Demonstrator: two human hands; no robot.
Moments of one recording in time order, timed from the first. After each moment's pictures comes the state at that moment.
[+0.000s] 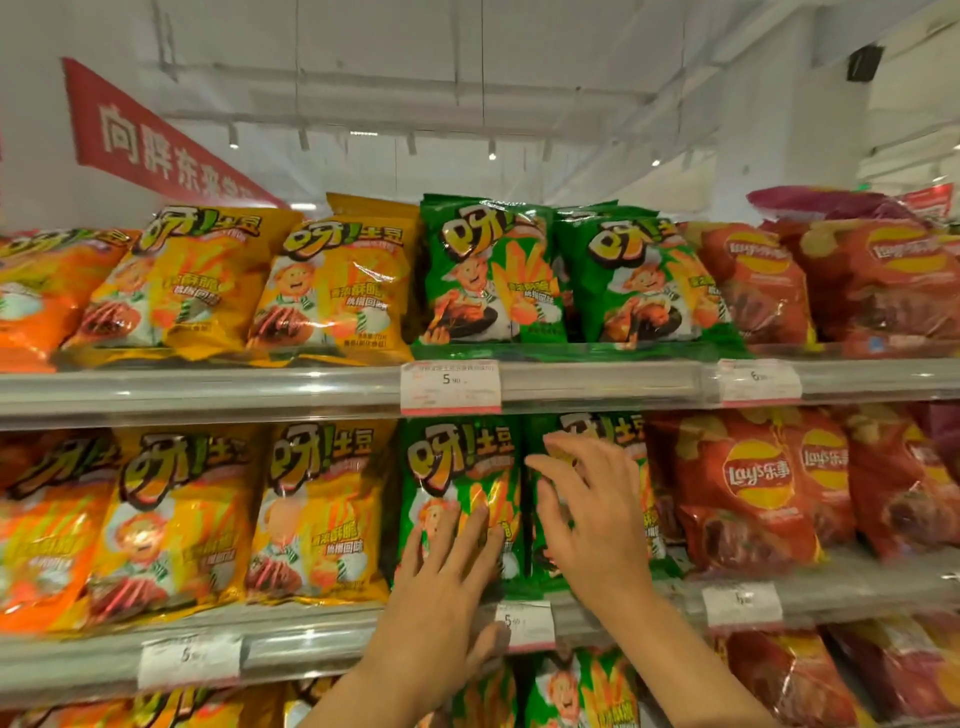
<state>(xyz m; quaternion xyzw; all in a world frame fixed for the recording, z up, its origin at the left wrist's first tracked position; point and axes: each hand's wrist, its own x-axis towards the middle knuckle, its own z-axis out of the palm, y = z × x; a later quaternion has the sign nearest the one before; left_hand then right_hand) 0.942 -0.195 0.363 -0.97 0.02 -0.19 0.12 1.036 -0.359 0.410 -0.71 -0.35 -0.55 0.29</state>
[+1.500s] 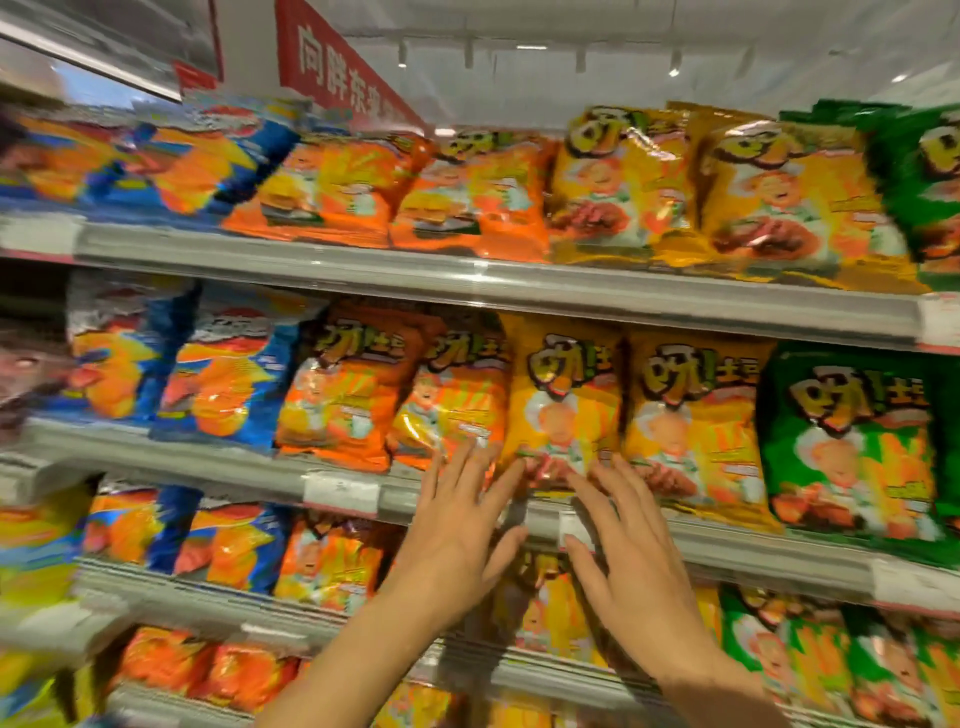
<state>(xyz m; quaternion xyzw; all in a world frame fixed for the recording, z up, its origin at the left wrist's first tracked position) 0.728 0.097 0.332 -0.95 -0.06 -0.32 0.00 0.834 -0.085 0.322 -0.83 -0.44 -0.25 0.24</state>
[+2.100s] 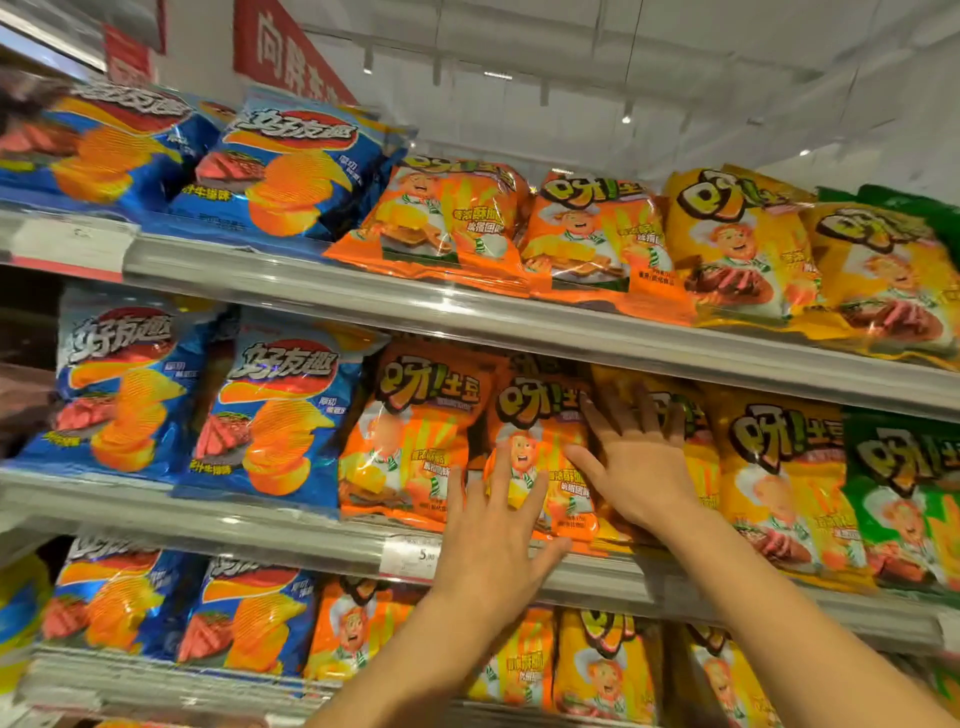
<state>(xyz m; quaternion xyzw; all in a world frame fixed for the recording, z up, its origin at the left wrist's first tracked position) 0.742 0.198 0.347 -0.97 -0.11 -0.23 0.02 0.885 0.066 0.418 -0.94 -0.25 -0.25 -0.04</state>
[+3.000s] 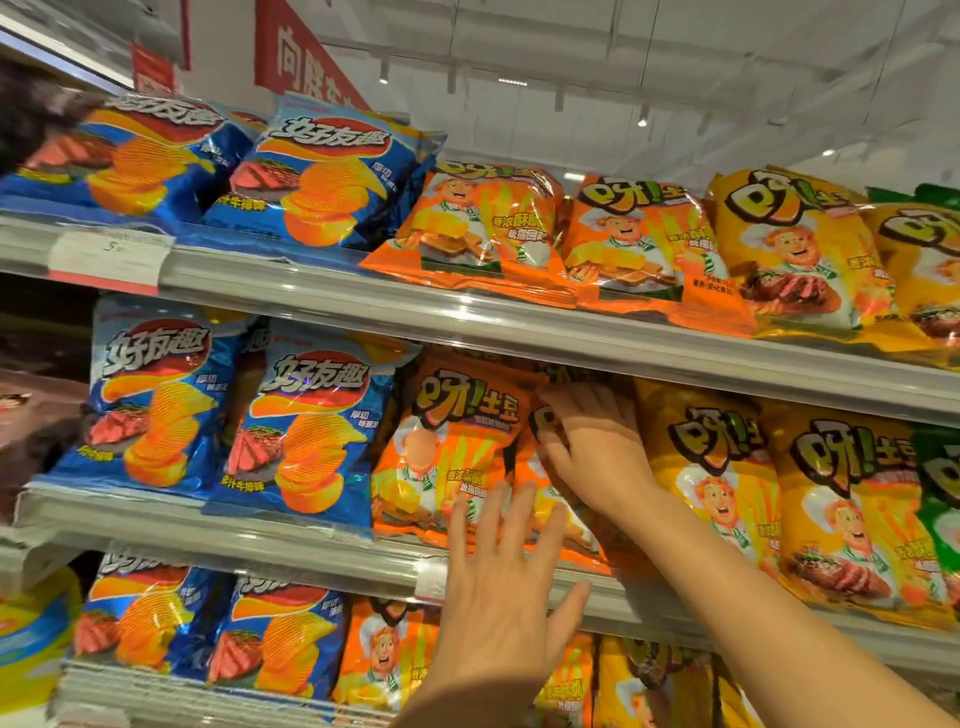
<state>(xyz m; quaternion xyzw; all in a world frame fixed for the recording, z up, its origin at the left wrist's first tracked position) 0.699 0.207 0.341 -0.95 -0.09 -0.29 -0.02 0.861 0.148 0.431 -0.88 -0.36 -0.30 0.07</state>
